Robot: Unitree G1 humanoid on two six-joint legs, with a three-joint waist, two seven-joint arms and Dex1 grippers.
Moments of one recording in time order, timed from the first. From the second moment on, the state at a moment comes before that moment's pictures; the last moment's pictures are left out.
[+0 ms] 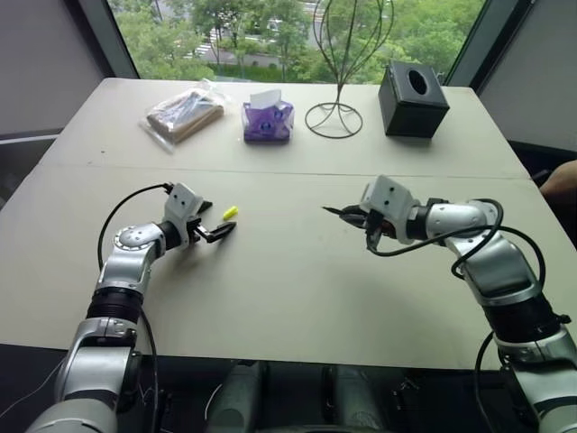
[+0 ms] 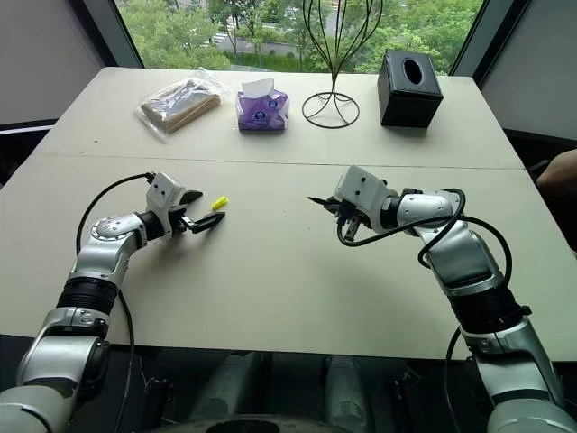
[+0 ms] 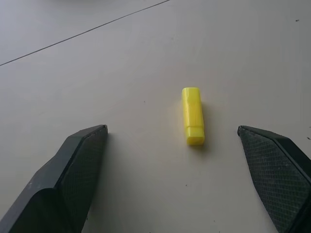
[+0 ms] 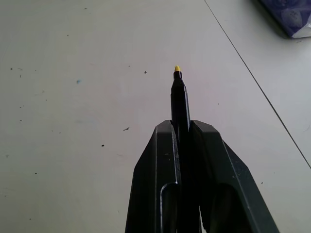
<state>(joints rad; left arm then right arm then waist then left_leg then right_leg) -0.57 0.50 0.02 0.57 -0.14 0.12 -0.84 -0.51 -0.69 0.16 -0.19 0.06 0.54 0.90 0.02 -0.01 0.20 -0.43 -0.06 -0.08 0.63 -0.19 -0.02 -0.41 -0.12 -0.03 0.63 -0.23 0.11</state>
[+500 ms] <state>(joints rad) -0.60 0.44 0.01 0.61 -0.13 0.12 -0.84 -0.51 -0.69 0.15 -0.19 0.08 0.54 0.87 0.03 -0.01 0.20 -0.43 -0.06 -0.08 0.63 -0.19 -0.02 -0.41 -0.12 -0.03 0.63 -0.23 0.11</state>
